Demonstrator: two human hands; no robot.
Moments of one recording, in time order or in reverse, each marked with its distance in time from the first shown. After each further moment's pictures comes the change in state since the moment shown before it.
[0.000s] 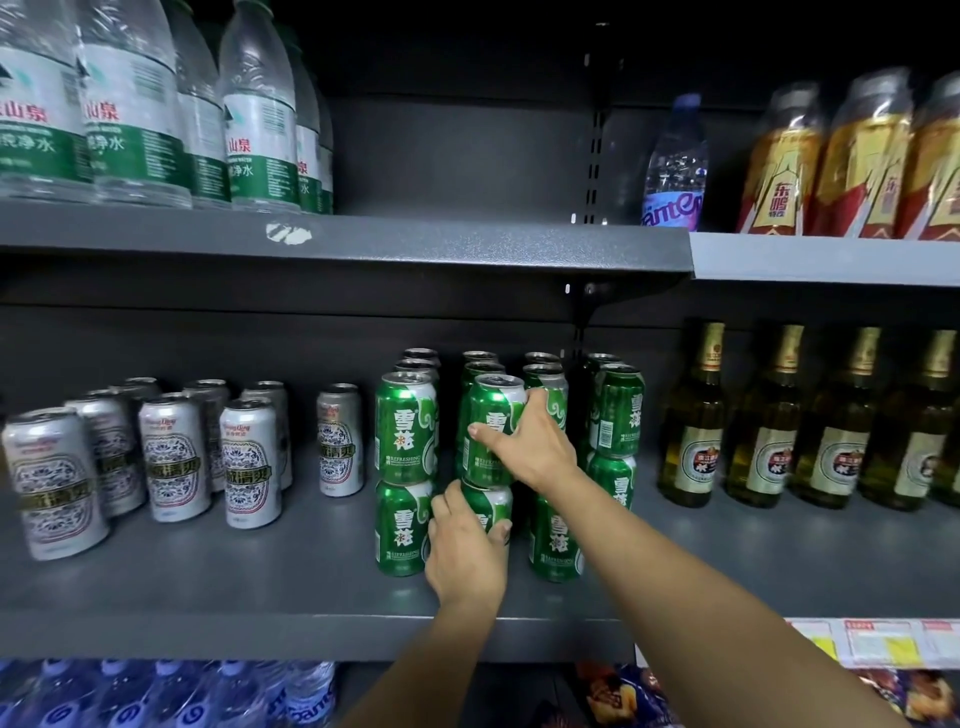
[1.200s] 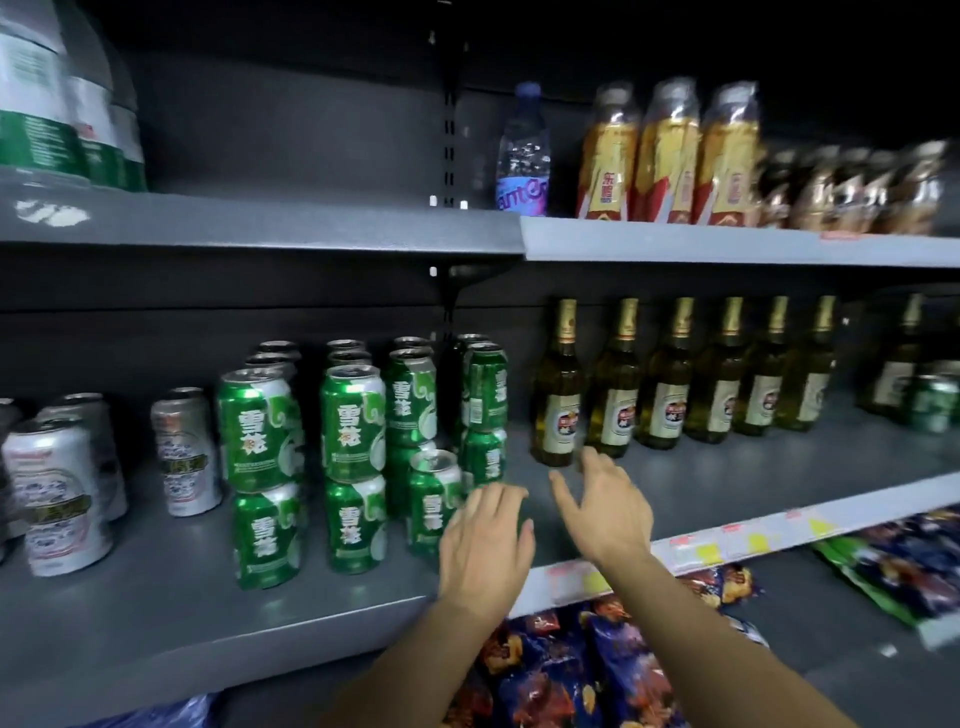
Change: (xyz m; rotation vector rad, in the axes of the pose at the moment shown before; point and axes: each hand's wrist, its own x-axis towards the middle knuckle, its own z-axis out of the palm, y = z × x) left_hand -0.065 0.068 0.052 -0.016 -0.011 0.844; right_hand -0.094 0.157 -0.081 -0.439 0.342 0.166
